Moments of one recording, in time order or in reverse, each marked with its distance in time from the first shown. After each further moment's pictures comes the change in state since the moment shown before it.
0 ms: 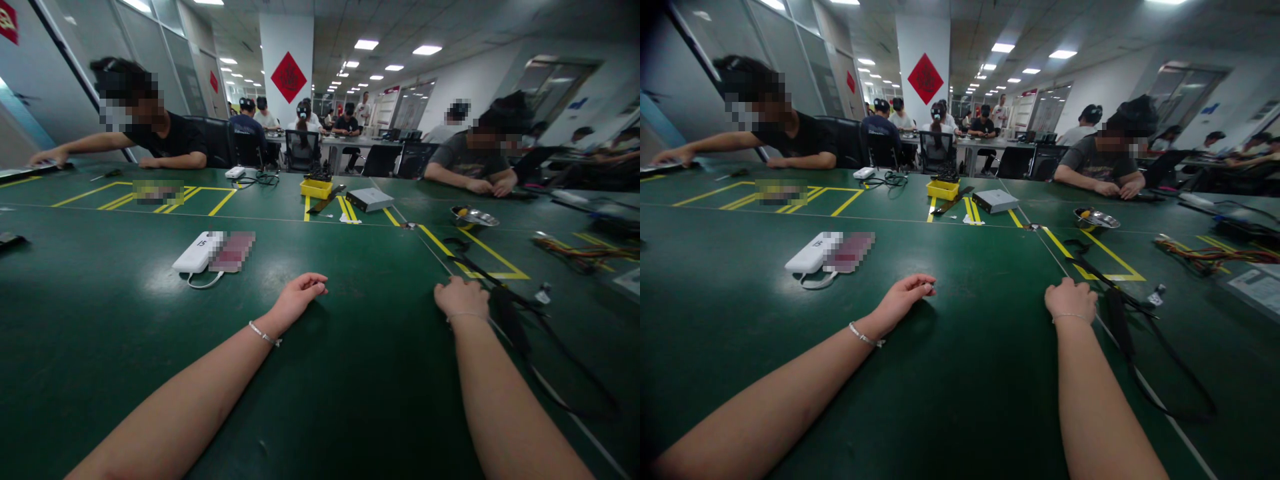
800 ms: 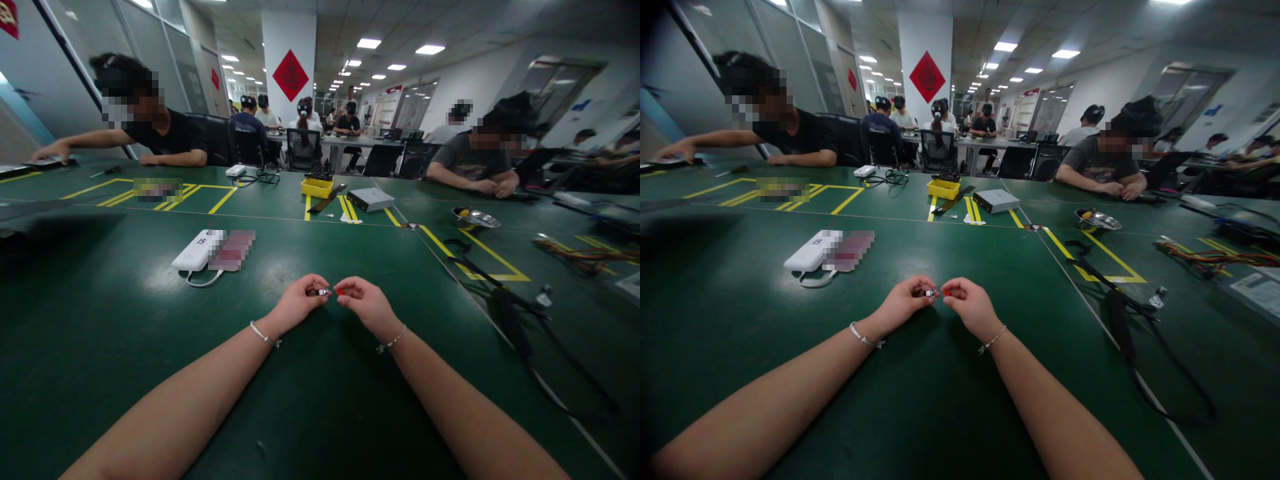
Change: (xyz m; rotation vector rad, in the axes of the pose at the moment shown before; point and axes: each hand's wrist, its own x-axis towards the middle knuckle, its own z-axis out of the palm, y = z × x) left_hand 0.001 -0.007 0.001 0.062 -0.090 0.094; right_hand -0.115 -0.121 -0.006 1.367 -0.673 -0.645
